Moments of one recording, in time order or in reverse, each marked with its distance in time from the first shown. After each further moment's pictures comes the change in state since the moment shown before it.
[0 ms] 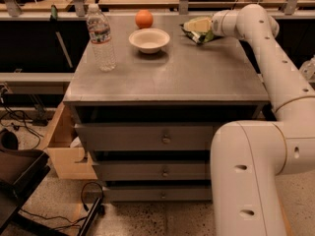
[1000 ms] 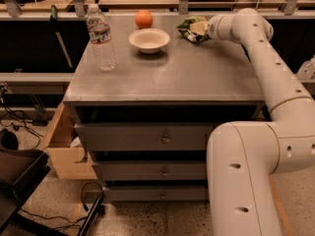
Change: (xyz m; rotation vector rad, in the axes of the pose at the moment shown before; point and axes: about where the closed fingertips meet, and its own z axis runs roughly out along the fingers) arm 0.020 0.005 0.015 -0.007 0.033 0.028
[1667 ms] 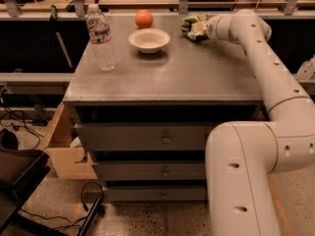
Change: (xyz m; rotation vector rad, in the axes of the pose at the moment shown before) arm 0.004 0.004 0.005 -0.007 0.006 0.001
